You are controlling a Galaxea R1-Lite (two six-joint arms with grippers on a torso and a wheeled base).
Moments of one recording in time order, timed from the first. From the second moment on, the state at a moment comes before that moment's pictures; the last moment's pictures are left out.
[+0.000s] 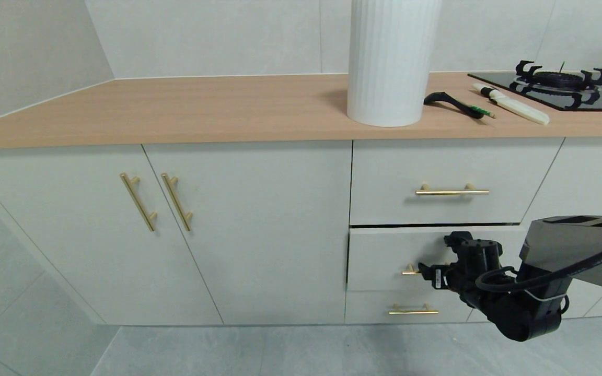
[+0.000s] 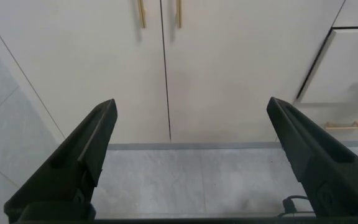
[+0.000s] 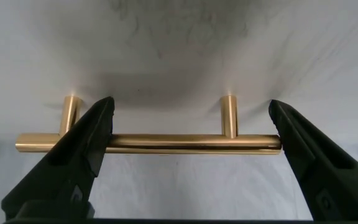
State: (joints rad) left arm 0.00 0.00 0.00 0.00 0.00 0.00; right arm 0.23 2.42 -0.78 -1.13 -0.20 0.11
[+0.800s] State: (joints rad) left arm 0.00 0.00 0.00 0.00 0.00 0.00; right arm 0.29 1.82 -0.66 -0.68 -0.10 0.11
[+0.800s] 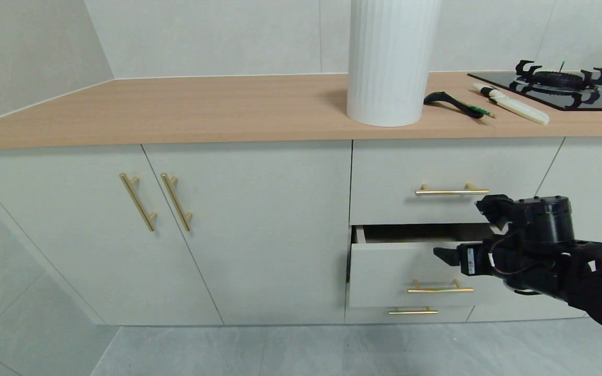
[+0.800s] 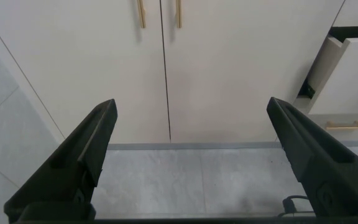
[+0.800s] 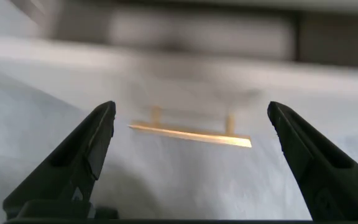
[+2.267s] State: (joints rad) left arm 0.00 0.00 0.00 0.00 0.00 0.00; right arm 0.31 2.12 -0.68 -1.05 -0.26 0.11
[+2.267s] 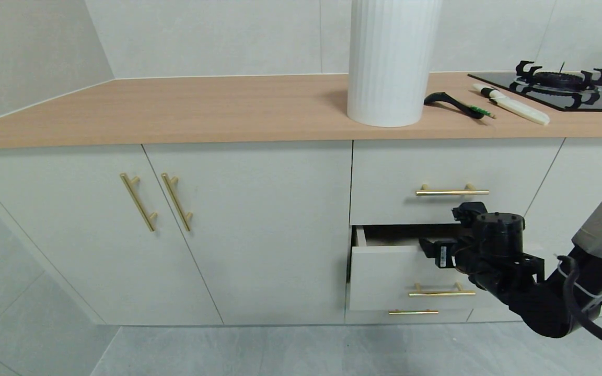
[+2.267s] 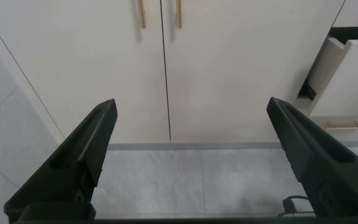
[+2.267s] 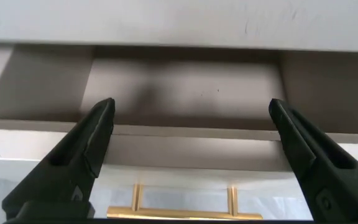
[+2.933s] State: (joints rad) left arm 0.00 0.00 0.00 0.00 0.00 0.00; right arm 0.31 1.85 -0.66 -0.51 -0.12 0.11
